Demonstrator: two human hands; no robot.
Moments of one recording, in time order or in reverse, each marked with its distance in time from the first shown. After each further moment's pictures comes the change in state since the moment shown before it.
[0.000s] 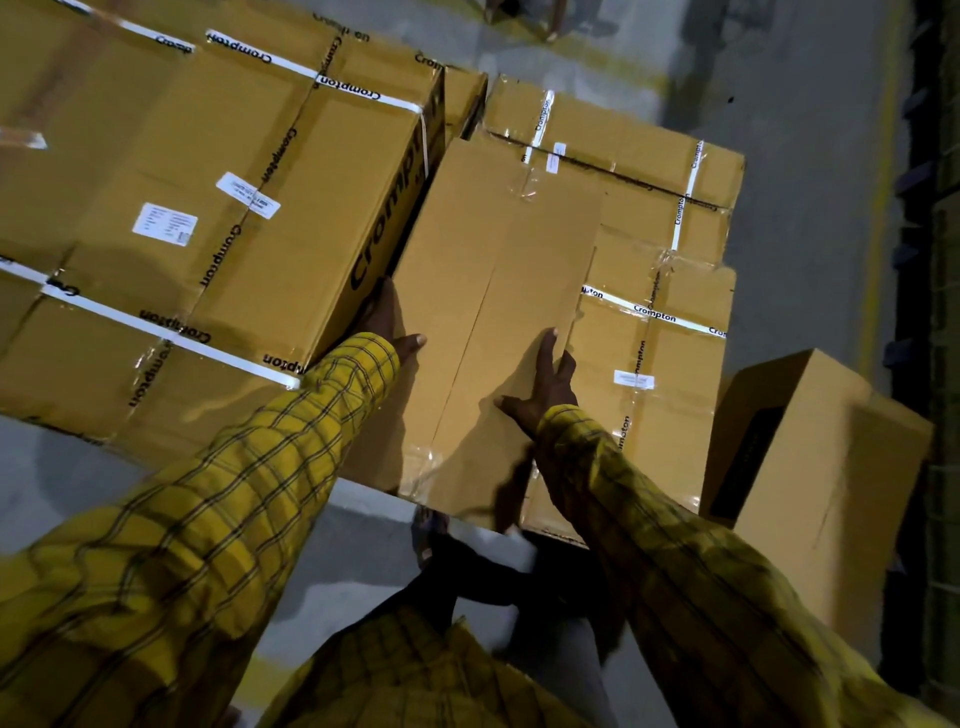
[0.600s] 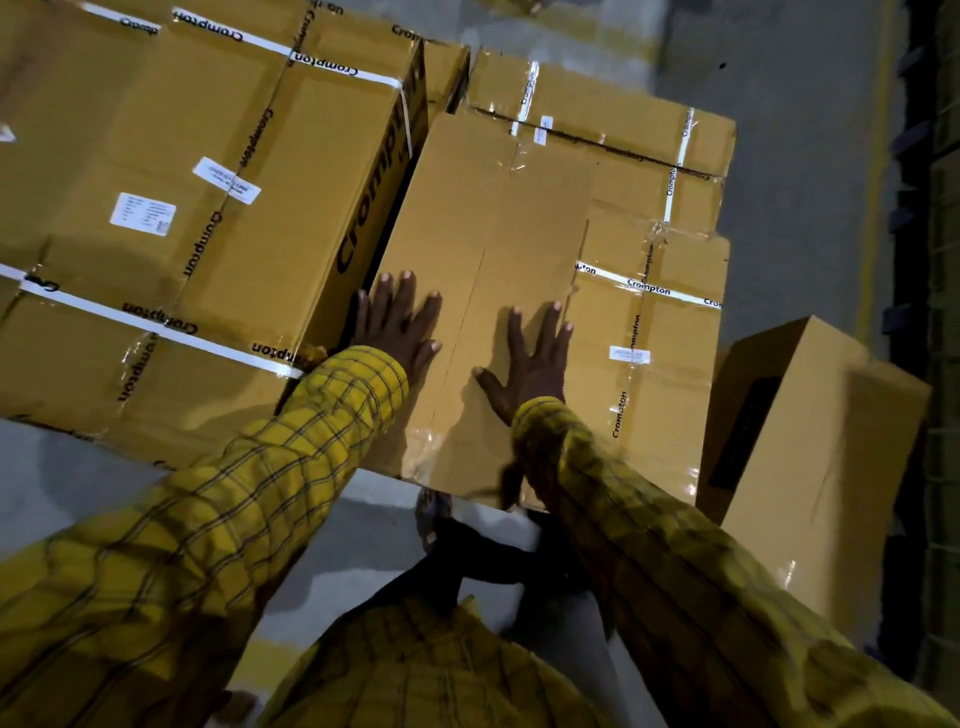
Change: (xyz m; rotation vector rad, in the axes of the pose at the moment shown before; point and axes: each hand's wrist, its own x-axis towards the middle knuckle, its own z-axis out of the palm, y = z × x) left_hand -0.037 -0.013 0.034 0.515 0.138 0.507; right_hand -0.008 -0.006 0.026 -0.483 0.177 -0.110
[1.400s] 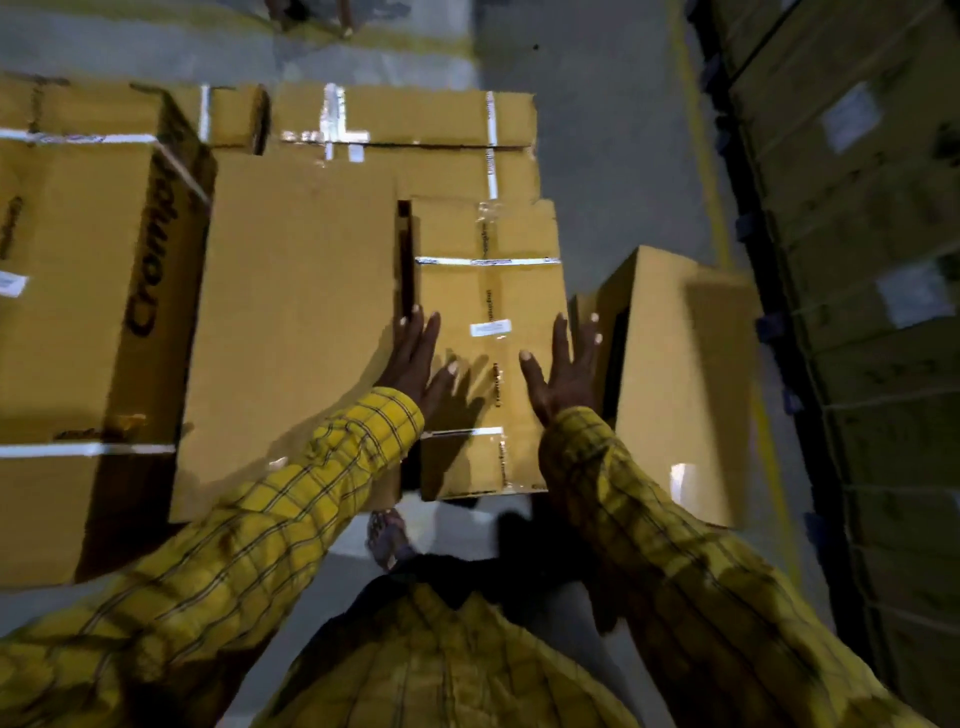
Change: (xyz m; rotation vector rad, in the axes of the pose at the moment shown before) left_hand 0.016 0.229 -0.002 -0.577 -0.084 0.246; right_hand -0.093 0.217 -0.060 0.506 0.298 0.360
